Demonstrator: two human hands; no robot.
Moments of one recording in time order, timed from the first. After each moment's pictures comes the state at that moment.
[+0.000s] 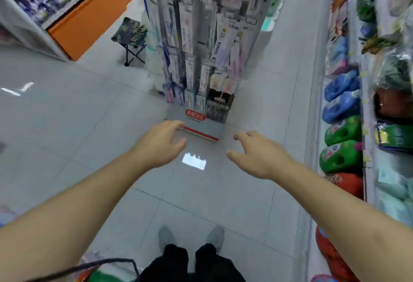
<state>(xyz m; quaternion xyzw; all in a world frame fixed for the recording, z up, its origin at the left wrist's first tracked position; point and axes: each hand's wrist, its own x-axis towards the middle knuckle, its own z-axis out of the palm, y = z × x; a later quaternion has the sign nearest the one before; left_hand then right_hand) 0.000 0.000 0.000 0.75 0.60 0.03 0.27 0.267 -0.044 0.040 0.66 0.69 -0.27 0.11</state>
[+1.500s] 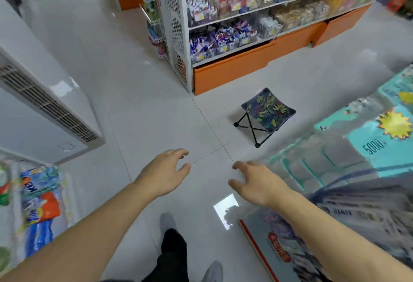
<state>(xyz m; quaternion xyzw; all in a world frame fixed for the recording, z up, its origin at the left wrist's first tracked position) -0.517 0.395 -0.034 0.48 0.81 0.15 0.31 -0.276 0.536 0.003 0.41 0.85 -0.27 0.21</state>
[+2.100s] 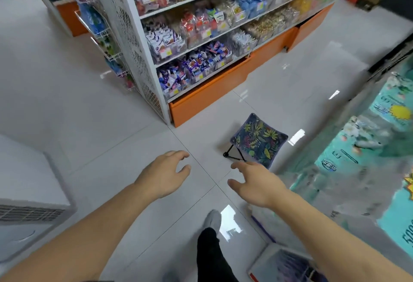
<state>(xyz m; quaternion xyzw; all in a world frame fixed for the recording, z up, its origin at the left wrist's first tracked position) -0.701 0.724 -0.032 0.55 0.76 0.11 0.33 -0.440 0.818 -0.004 0.49 0.81 -0.29 0.15</state>
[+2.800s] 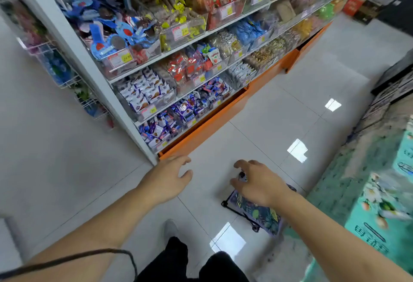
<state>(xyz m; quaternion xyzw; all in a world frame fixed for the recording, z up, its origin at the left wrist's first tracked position) -0.842 1.093 -0.032 0.56 0.73 0.11 0.37 -0.585 1.184 0.002 0.52 0.78 -0.29 0.16</state>
